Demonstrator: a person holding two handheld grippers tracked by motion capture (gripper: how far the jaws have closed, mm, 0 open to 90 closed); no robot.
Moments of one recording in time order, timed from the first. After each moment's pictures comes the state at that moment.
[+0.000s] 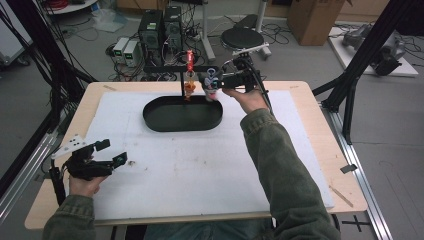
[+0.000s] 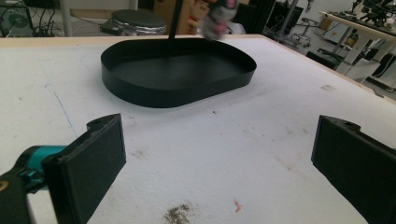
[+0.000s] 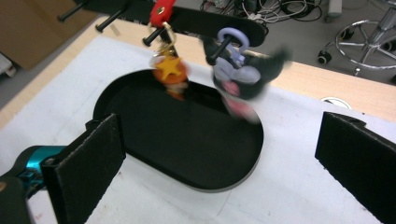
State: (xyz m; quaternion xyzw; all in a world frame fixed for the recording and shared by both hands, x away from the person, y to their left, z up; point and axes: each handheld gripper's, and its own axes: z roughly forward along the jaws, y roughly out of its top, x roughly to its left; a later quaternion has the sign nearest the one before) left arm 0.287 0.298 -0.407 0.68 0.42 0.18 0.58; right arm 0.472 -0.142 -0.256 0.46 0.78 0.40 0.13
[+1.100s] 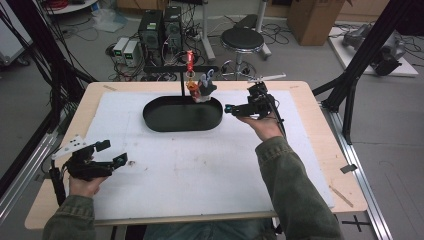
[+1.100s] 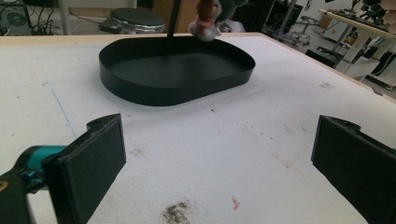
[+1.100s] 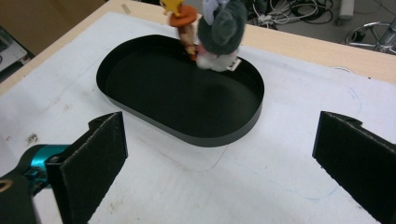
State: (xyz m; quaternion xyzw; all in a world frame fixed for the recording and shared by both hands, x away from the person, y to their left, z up) left arm 0.285 0.297 -0.407 0.68 0.42 0.18 0.58; right arm 0.424 -0.187 -0.305 0.44 0.78 0.43 0.13
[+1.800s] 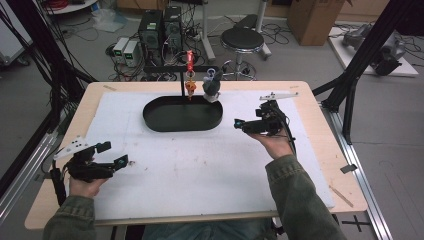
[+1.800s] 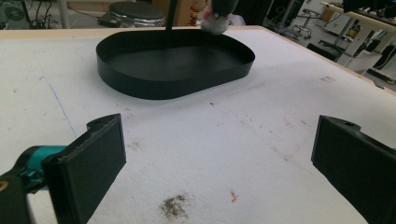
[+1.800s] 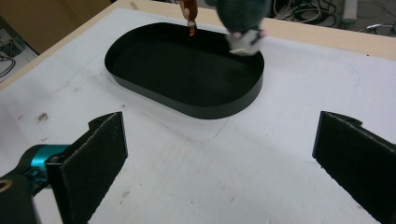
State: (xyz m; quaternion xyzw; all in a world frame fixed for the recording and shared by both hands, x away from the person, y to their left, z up) left arm 0.284 0.295 -0.409 0.69 0.42 0.17 0.57; right arm 0.387 -0.216 -0.328 0.43 0.77 0.45 0.13
